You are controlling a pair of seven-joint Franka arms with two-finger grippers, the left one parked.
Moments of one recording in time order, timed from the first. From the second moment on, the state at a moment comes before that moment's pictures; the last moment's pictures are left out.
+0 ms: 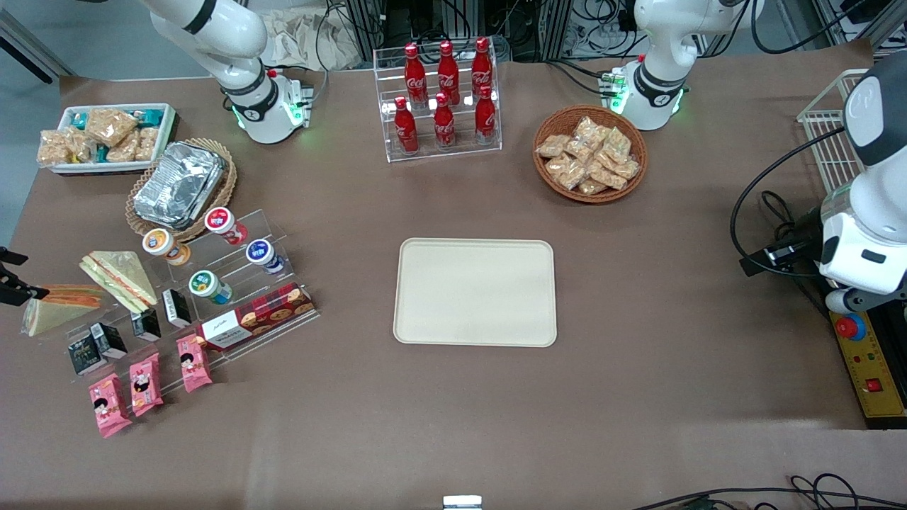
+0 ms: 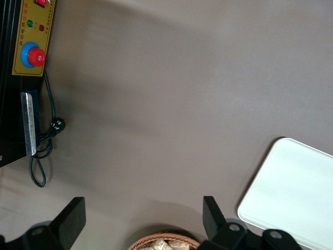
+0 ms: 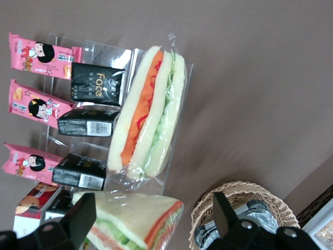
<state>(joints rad) -0.35 0.30 -0.15 -1.64 0.07 1.82 0.37</state>
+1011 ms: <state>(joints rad) -0.35 0.37 -0.15 -1.64 0.11 1.91 0.48</state>
